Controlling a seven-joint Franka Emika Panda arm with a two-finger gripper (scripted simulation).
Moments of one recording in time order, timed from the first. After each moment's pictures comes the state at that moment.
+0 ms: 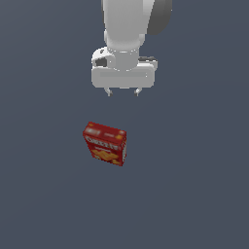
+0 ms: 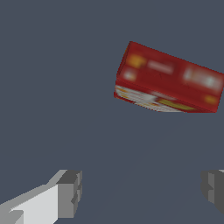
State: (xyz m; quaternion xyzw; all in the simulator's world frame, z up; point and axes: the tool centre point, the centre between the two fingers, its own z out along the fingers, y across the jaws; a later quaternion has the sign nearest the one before) arm -0.072 -0.005 0.315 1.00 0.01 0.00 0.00
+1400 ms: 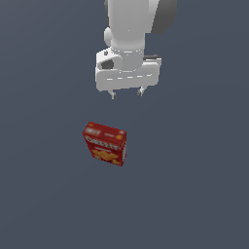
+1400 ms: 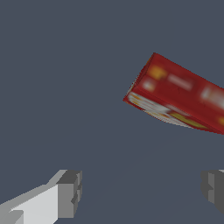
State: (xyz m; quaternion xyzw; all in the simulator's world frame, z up) arm -0.063 0.009 0.317 1.00 0.08 0.00 0.00
